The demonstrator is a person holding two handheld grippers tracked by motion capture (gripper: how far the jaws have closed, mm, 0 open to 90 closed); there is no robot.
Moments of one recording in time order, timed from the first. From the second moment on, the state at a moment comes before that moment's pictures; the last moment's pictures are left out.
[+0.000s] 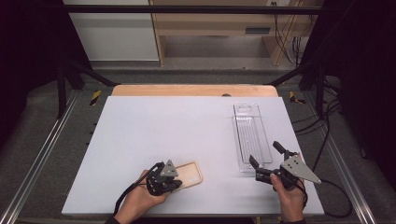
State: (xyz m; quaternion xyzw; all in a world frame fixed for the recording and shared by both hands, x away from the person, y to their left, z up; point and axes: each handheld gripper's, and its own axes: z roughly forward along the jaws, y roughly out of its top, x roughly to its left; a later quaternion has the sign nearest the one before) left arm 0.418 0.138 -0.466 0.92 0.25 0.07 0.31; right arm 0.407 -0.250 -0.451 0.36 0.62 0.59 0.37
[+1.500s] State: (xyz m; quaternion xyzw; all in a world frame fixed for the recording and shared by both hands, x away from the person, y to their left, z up) left arm 0.431 0.184 -0.474 0.92 0.22 0.07 0.32; right arm 0.406 -0.251 -0.451 0.36 0.62 0.59 0.37
